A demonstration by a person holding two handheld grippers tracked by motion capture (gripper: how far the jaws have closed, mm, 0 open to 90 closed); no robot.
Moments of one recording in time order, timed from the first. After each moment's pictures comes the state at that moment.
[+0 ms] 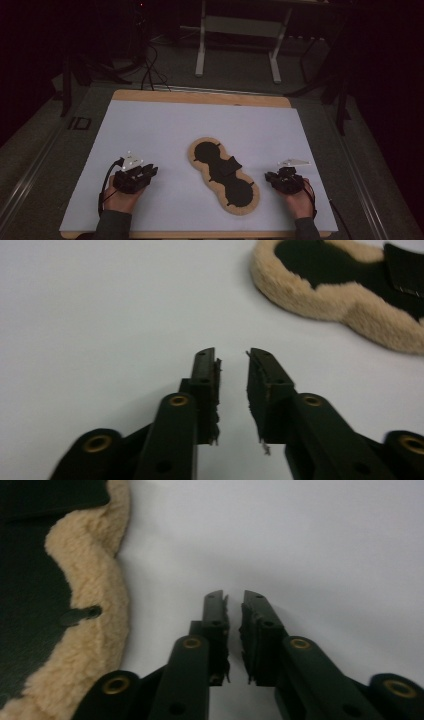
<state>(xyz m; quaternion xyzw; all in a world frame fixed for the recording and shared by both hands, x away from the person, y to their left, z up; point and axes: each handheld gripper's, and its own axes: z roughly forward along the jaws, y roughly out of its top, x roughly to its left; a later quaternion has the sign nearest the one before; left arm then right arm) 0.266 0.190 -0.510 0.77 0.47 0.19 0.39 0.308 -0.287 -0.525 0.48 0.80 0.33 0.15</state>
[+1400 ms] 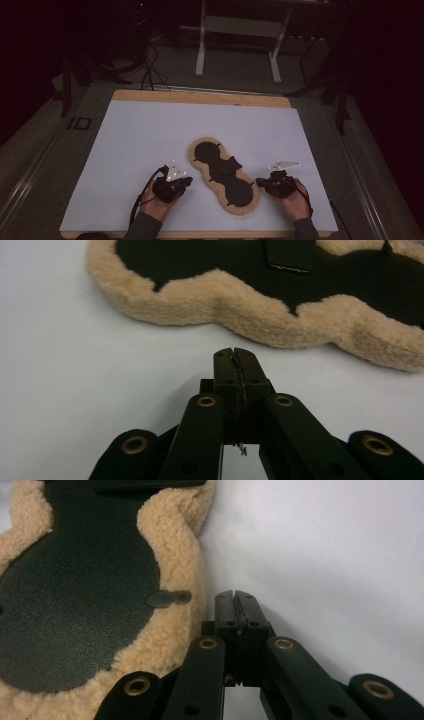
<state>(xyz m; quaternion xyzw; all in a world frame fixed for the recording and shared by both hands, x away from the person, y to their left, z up) 0.263 0.093 -0.523 0.83 0.38 0.15 0.39 0.303 -0.267 -0.527 0.40 0.84 0.34 0.10</state>
